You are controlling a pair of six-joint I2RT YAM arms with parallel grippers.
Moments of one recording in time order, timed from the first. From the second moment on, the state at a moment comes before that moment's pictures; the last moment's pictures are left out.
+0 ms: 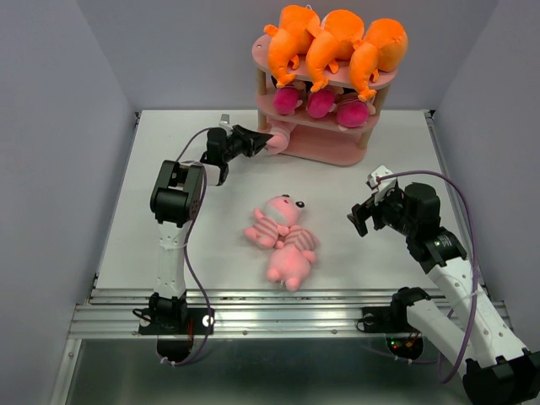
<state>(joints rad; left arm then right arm) -0.24 2.32 1.42 0.84 0.56 -1.48 0.25 0.74 0.69 -0.38 -0.32 -0.27</state>
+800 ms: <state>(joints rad) -0.20 2.32 1.41 0.84 0.55 -1.46 0.25 0.73 0.69 -0.38 -0.32 -0.27</state>
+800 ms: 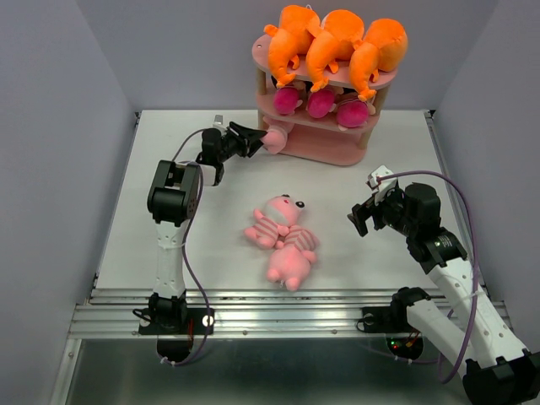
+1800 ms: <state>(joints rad) -0.15 2.28 1.29 0.97 0.55 -1.46 0.25 0.73 0.69 -0.38 -0.32 -0.28</state>
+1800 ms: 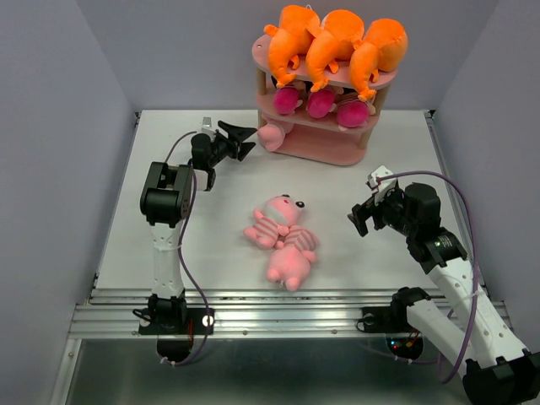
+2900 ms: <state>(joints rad) -0.12 0.80 0.72 0.12 0.32 -0.42 0.26 1.09 0.84 -1.10 -0.91 -1.15</state>
